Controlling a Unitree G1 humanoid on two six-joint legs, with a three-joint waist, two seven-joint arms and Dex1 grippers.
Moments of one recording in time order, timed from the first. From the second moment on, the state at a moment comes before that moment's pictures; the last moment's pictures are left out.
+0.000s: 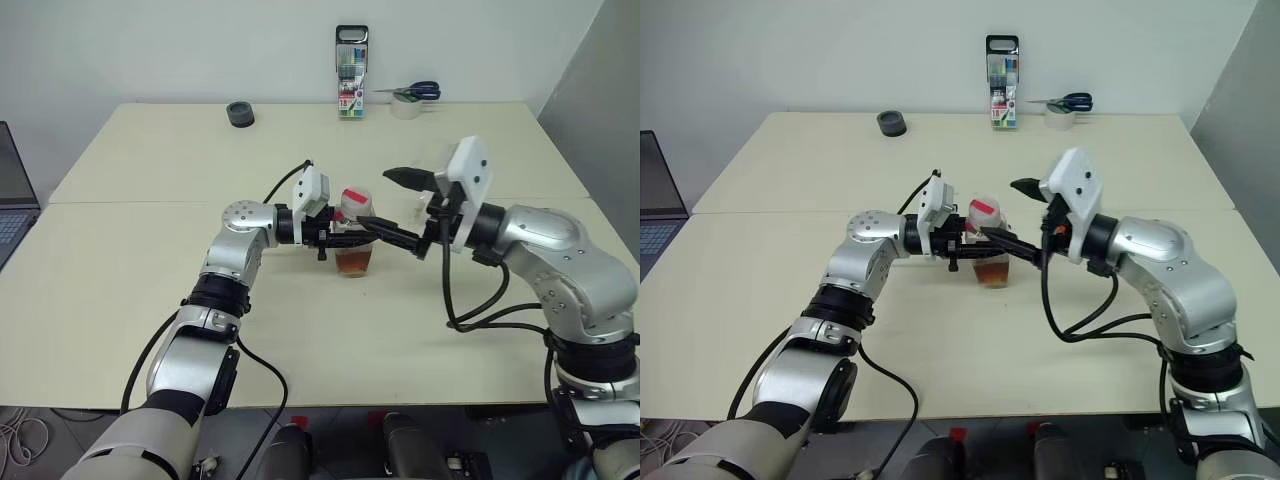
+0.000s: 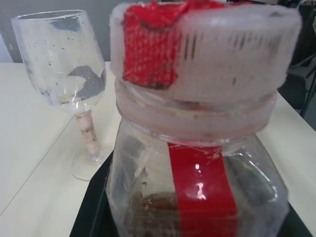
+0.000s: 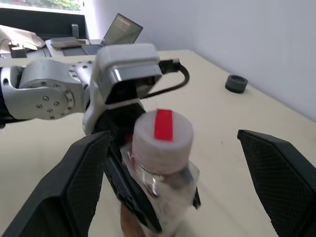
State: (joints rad) left arm -0.91 0.30 -0.10 0.61 -0.26 0.04 -1.34; right arm -0.67 -0.50 0.09 -0.44 0.45 0.75 0.66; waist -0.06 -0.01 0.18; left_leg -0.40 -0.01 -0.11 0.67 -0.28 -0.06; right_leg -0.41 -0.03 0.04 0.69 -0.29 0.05
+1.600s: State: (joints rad) left arm -0.90 0.30 -0.10 0.60 -0.26 0.04 -1.35; right arm -0.67 -0.47 0.08 -0.39 0.45 0.80 0.61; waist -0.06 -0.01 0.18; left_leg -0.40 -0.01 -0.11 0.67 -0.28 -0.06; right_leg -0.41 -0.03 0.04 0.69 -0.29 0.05
